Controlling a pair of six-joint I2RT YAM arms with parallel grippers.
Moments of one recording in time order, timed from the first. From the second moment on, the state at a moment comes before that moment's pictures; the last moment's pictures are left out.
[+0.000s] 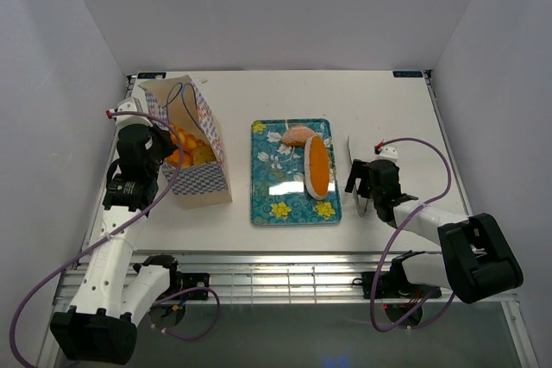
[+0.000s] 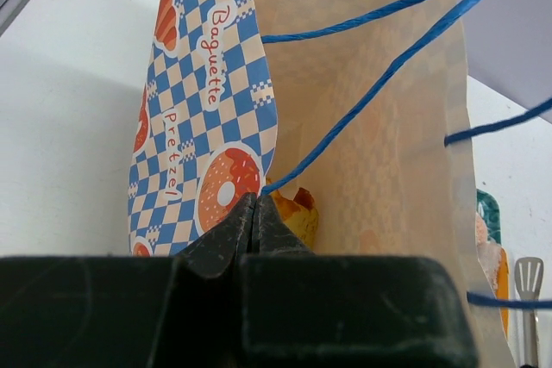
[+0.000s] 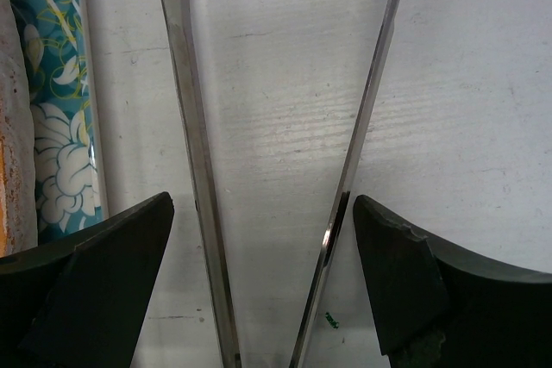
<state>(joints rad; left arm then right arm) -0.08 0.85 0.86 -0.31 -0.20 -0.45 0.33 1.26 0.34 0.27 0.22 0.36</state>
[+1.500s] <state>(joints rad) -0.08 0.70 1.03 -0.42 -0.16 -0.36 0.33 0.90 0.75 -0.14 -0.01 0.28</state>
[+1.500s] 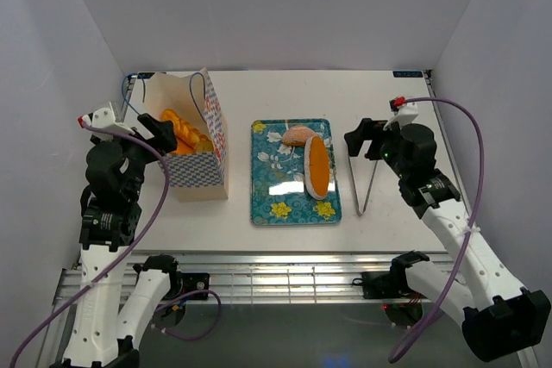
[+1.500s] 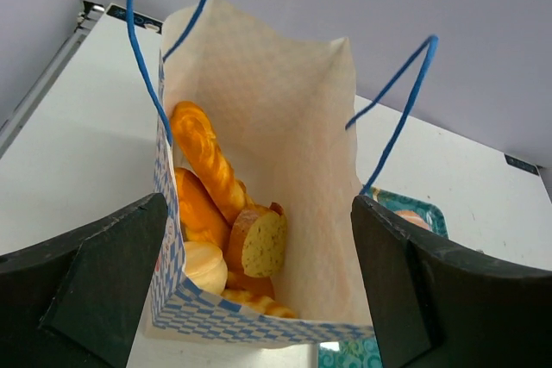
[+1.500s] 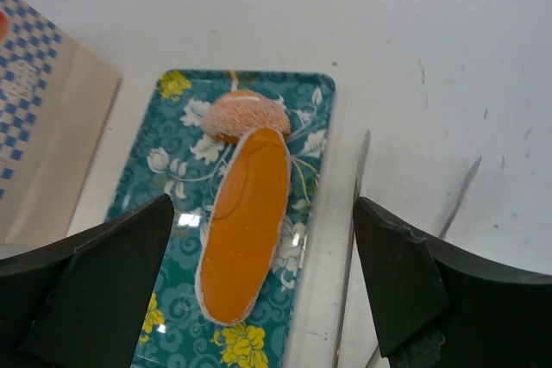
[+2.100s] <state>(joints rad) -0.12 0.57 0.88 -0.45 -0.08 -0.36 0.35 0.77 0.87 -0.37 0.00 0.24</state>
